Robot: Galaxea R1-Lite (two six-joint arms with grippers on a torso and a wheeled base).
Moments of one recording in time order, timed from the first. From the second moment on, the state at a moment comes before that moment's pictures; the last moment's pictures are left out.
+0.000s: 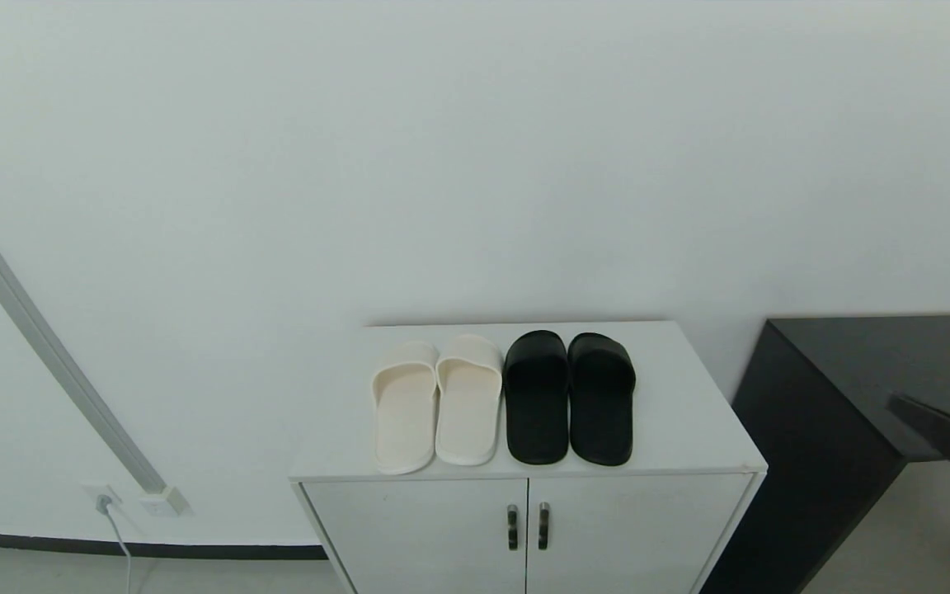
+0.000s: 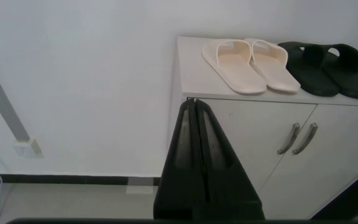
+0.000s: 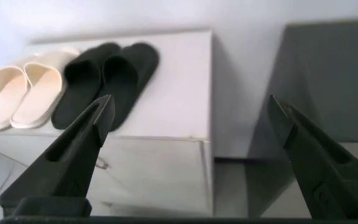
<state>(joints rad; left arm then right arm) 0.00 0.00 0.00 0.00 0.03 -0.08 0.33 1.06 -0.35 -0.52 -0.17 0.14</state>
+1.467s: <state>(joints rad) 0.00 0.00 0.00 0.00 0.03 -0.08 0.78 2.17 -1.13 -0.68 -0.65 0.34</state>
